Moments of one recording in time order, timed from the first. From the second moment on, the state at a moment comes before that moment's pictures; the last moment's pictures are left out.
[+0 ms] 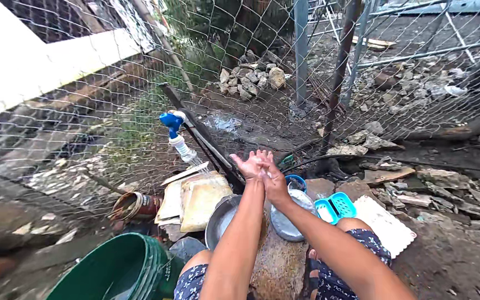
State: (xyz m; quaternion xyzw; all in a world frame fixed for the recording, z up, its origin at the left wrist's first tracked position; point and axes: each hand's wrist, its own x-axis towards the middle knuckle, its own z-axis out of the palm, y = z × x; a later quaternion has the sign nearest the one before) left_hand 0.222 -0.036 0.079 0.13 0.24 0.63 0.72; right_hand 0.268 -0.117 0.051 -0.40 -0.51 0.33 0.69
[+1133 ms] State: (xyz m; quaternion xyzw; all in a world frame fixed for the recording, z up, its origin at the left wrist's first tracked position) left_hand 0.173 -0.042 0.019 0.19 0.08 0.55 0.81; right_hand 0.253 -0.099 0.033 -0.44 -0.63 0.26 0.58
